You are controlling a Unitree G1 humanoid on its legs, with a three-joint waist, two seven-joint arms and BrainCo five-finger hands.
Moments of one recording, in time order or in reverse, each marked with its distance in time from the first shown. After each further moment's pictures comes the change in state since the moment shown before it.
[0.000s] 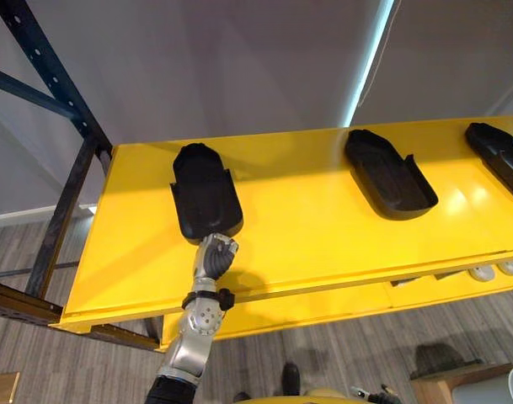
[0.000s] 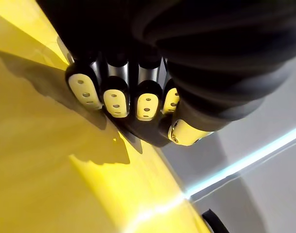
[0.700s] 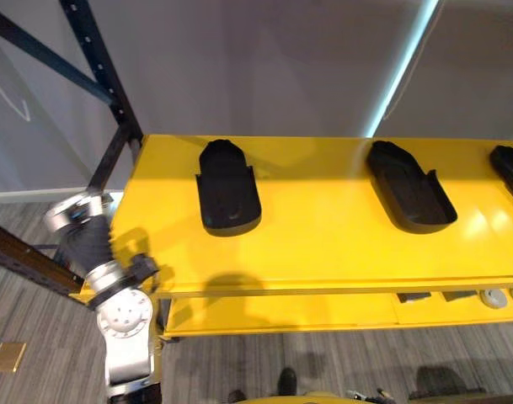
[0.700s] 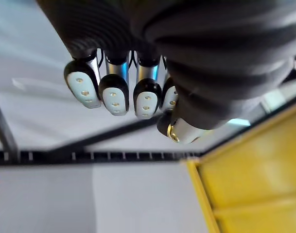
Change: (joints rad) left arm 0.152 -0.074 0.579 -0.396 -0.552 -0.196 0.240; right arm -0.016 0.000 0.023 0.051 0.009 -0.010 -0.002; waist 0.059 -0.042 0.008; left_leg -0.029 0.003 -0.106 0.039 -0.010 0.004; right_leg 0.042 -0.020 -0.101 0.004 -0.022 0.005
